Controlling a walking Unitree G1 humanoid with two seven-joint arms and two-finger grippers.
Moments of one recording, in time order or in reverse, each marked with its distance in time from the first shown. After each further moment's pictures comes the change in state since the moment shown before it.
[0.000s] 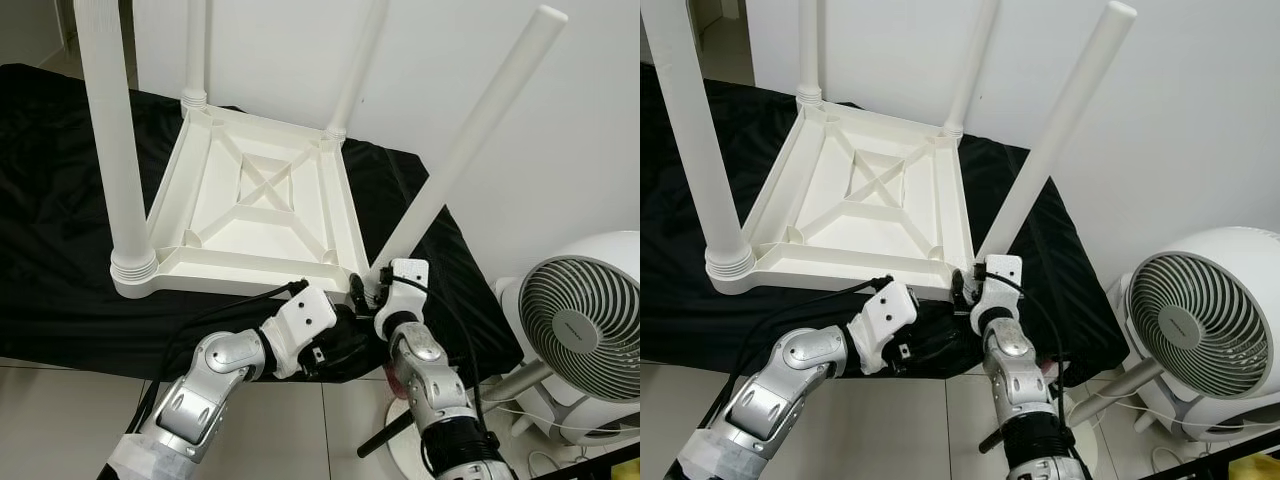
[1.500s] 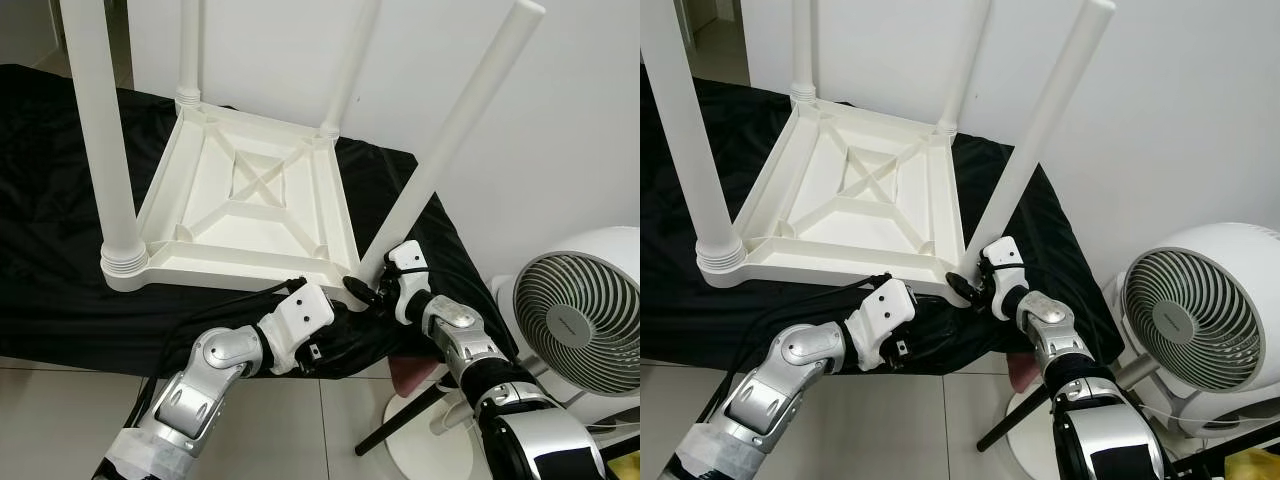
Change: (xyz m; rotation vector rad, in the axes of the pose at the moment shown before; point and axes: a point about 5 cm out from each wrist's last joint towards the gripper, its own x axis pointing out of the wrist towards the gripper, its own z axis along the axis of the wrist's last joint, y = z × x) left arm 0.001 0.004 -0.001 0.023 0.006 -0.004; right arm 0.028 -0.026 0.002 -0.218 0.031 0.524
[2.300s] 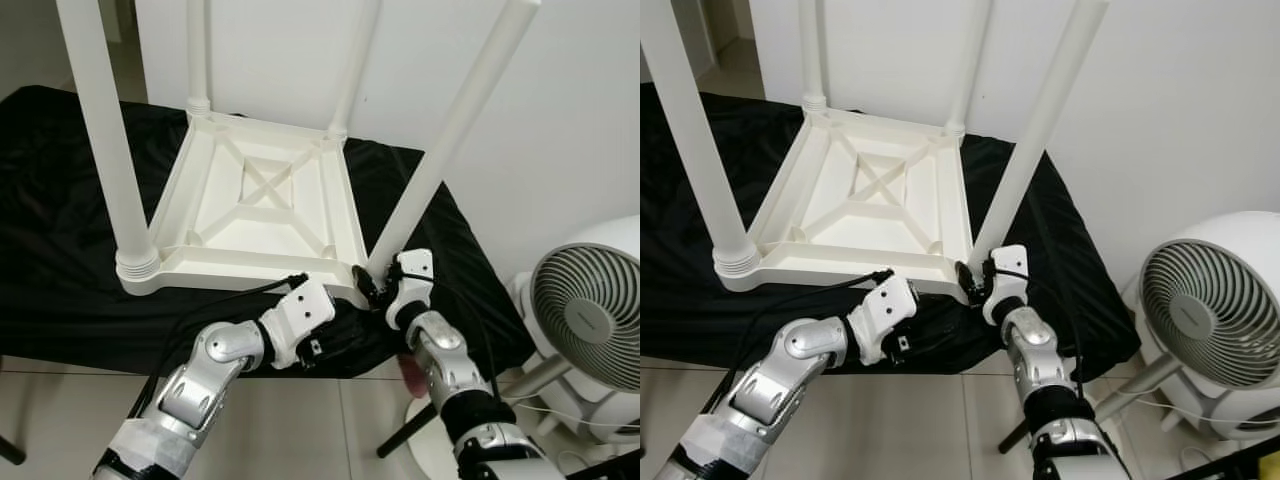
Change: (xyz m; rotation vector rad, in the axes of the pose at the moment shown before) left arm 0.006 0.007 -0.002 0.008 -0.002 -0.038; right arm -0.010 0.023 -0.001 0.202 -0.141 -0.461
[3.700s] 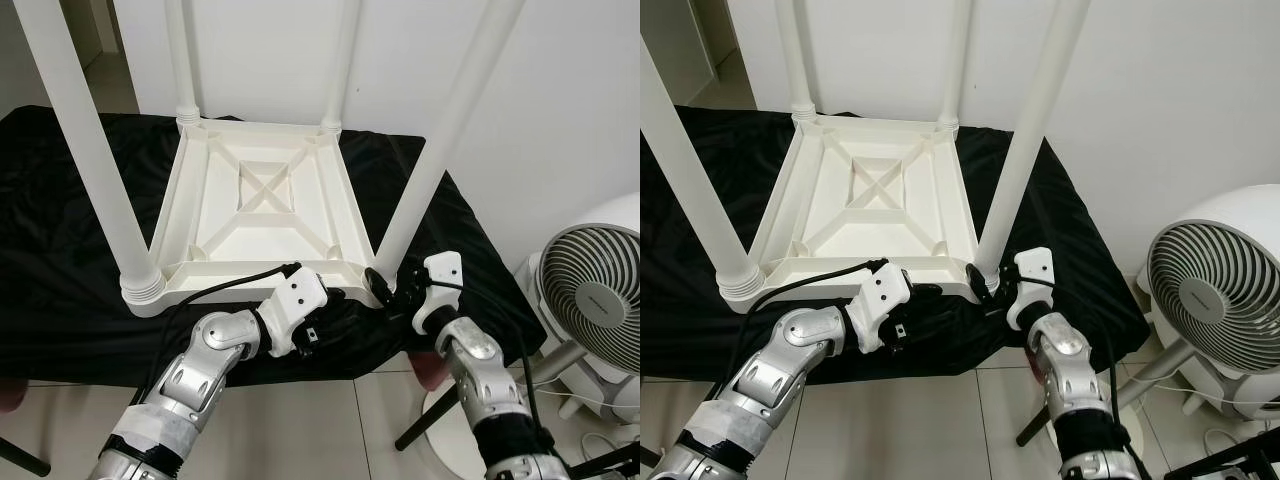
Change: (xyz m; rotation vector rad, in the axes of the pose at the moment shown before) left arm -0.001 0.014 -0.004 -0.023 -0.030 0.040; right arm -0.013 -0.021 0.019 -0.139 -0.013 0.259
